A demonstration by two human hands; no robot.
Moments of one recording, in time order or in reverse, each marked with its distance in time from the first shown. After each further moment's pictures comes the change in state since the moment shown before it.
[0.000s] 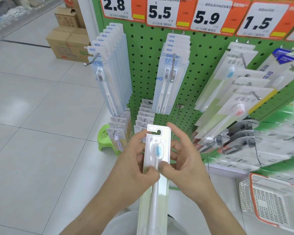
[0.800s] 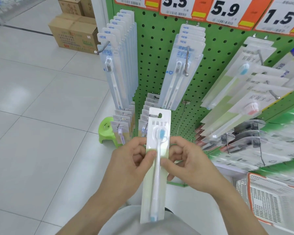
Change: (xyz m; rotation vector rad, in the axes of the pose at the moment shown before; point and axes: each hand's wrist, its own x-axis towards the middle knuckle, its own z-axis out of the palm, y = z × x) left_hand 0.003 -0.031 -0.009 -0.015 0.164 0.051; right_hand 0.013 0.000 -0.017 -0.240 -0.251 0.102
